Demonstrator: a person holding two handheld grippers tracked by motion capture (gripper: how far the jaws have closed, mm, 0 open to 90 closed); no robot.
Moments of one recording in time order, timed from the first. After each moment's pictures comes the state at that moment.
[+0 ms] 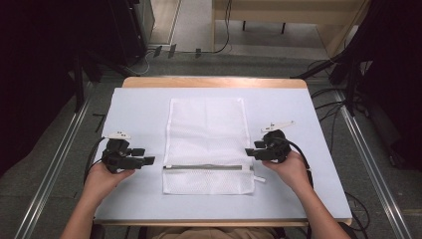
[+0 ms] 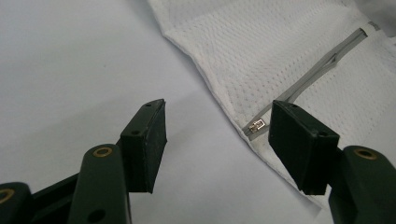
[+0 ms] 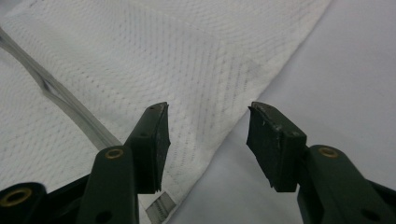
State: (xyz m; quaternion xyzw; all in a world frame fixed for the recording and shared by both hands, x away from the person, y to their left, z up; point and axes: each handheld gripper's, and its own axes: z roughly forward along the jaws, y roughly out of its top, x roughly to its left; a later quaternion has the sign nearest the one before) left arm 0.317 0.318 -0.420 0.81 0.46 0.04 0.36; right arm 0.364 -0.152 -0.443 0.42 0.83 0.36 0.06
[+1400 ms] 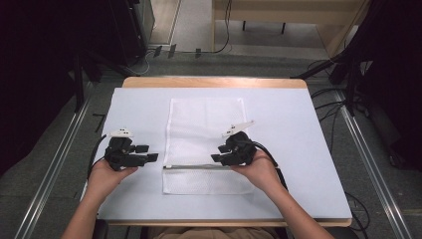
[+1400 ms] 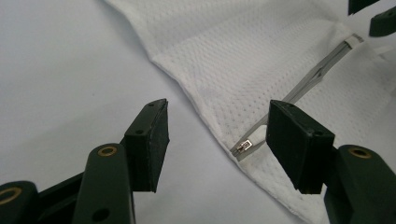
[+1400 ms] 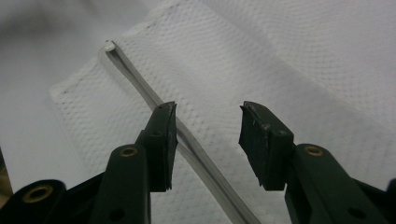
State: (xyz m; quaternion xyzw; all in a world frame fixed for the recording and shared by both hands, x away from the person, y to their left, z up) left arm 0.320 0.309 -0.414 0.81 0.44 0.04 0.38; right arm 0.343 -0.052 -0.415 0.32 0.87 0.37 0.02
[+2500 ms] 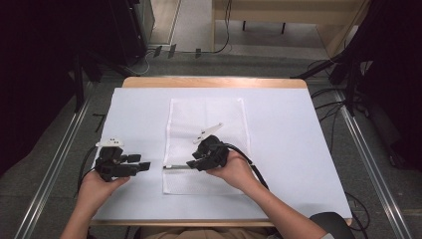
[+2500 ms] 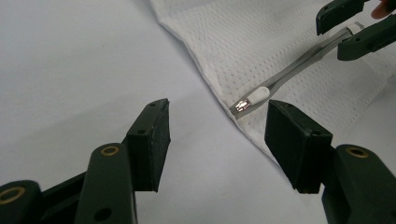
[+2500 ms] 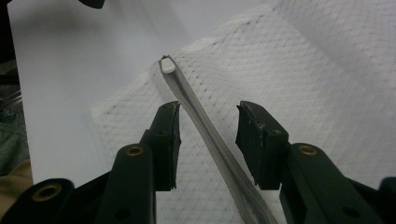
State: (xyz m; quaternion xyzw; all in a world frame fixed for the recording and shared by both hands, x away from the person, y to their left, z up) left arm 0.291 0.327 -0.418 0.80 0.47 0.04 0.37; right arm 0.342 0.015 -0.425 0.25 0.89 0.37 -0.02
